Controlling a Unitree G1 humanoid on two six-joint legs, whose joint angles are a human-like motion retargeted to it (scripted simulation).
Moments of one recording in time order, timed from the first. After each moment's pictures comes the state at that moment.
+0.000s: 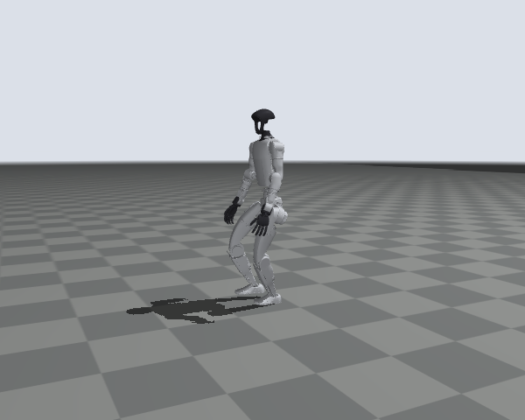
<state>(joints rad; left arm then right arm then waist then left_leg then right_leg) -0.16 0.20 -0.21 1.22 -0.02 -0.03 0.13 -0.15 -0.27 0.25 1.21 -0.03 -0.03 -0.17 0.01 0.00 0.00 -0.38 -0.18 0.20 0.71 -0.58 0.09 -0.64 -0.27 -0.09 1.05 -0.49 0.05</state>
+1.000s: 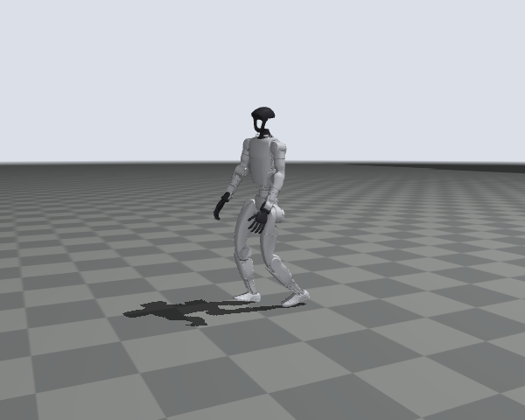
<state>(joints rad) -0.19 0.26 -0.24 1.13 0.02 -0.10 0.14 -0.21 -0.27 0.38 1.18 -0.17 -0.08 -0.12 0.08 0.00 -0.06 -0.17 0.01 -0.15 0.77 -0.55 -0.13 -0.47 0.07 -0.07 0.58 -0.47 0.00</state>
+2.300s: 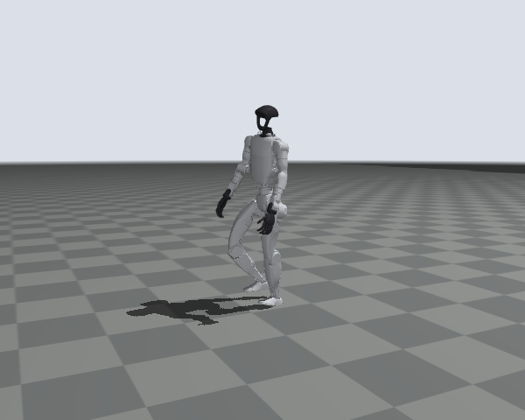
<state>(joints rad) -0.14 0.30 -0.08 1.18 -0.14 -0.04 0.07 -0.15 -0.21 0.32 1.12 -0.04 -0.06 -0.03 0.08 -0.24 -0.10 -0.21 -0.18 0.20 0.25 -0.53 0.16 -0.60 -0.38 -0.20 1.16 -0.56 0.02</state>
